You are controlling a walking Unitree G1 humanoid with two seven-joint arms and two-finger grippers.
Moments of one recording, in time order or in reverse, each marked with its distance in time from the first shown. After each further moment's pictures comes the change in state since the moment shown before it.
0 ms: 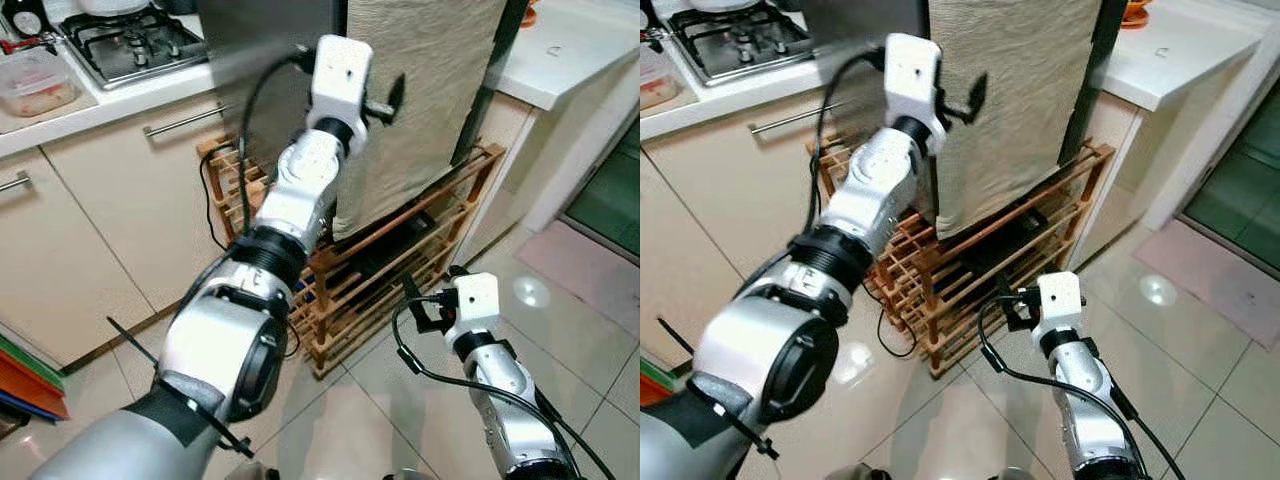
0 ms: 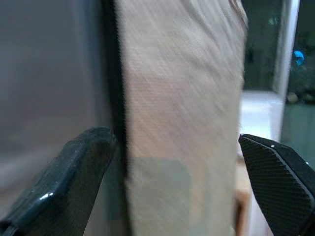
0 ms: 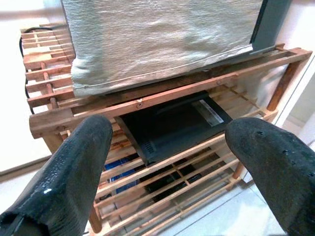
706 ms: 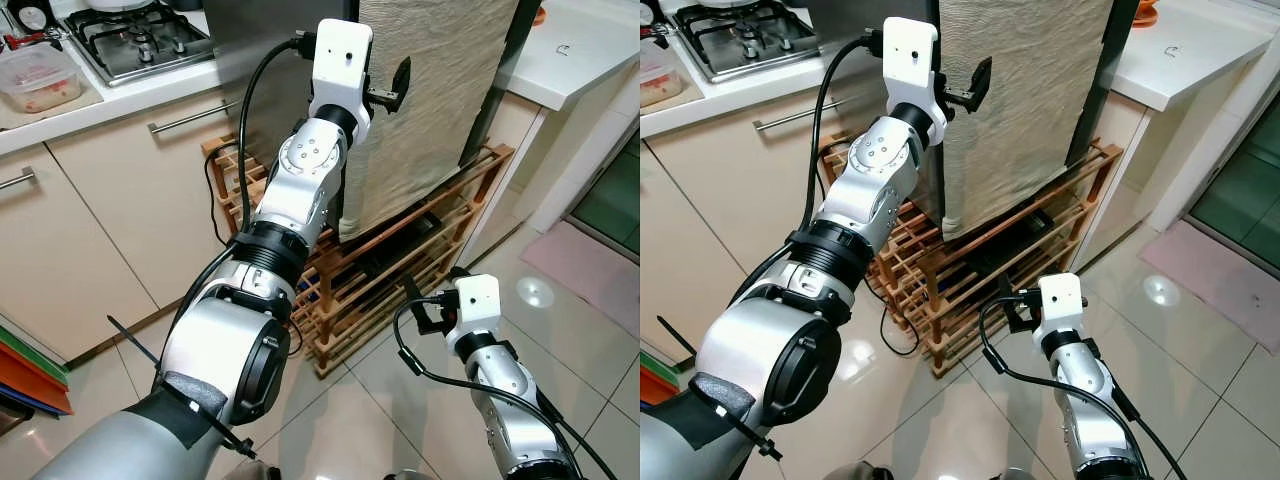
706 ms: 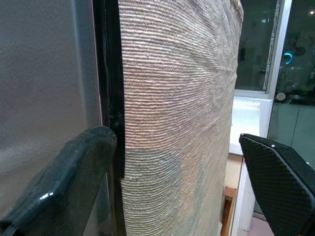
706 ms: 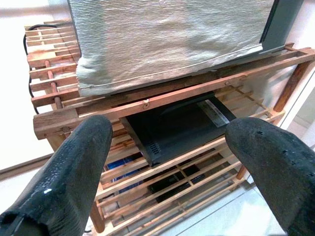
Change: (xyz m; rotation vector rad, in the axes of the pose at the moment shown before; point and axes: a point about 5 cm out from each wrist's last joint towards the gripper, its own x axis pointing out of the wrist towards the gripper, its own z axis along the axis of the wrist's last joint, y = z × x) left arm 0.000 -0.011 -0.003 -0.047 0.048 -0.049; right arm 0.000 0.001 0.000 0.002 0.000 0.003
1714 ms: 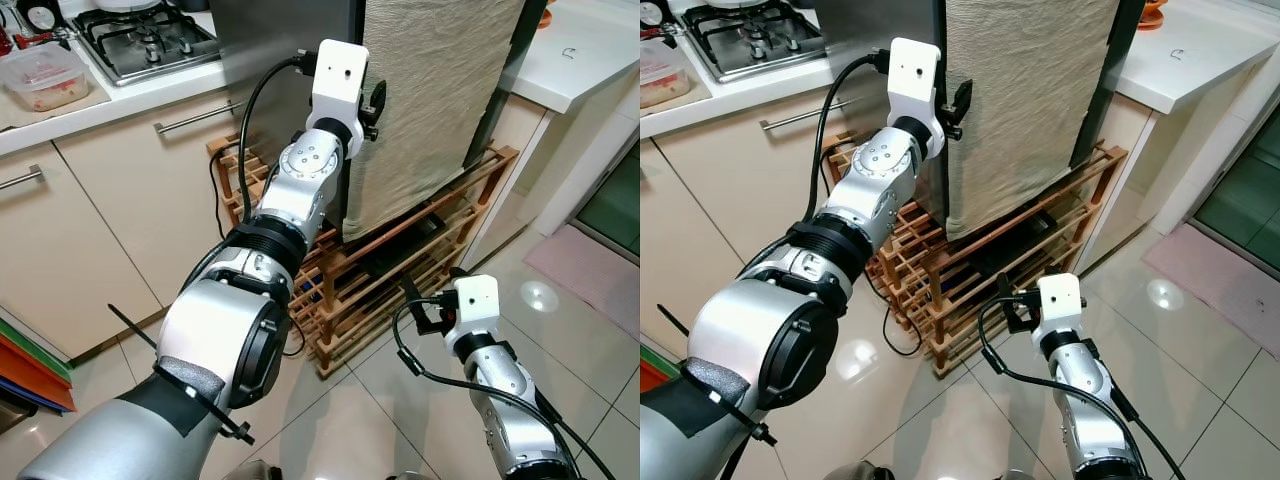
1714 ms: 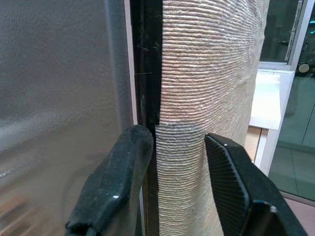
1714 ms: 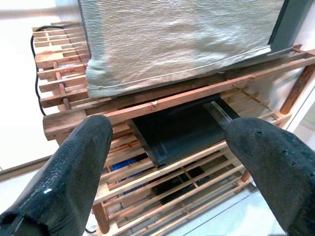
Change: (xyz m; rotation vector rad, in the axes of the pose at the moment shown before) left arm 0.001 0.004 -0.021 0.032 0.118 0.022; right arm 0.000 0.001 0.000 0.004 0.001 0.001
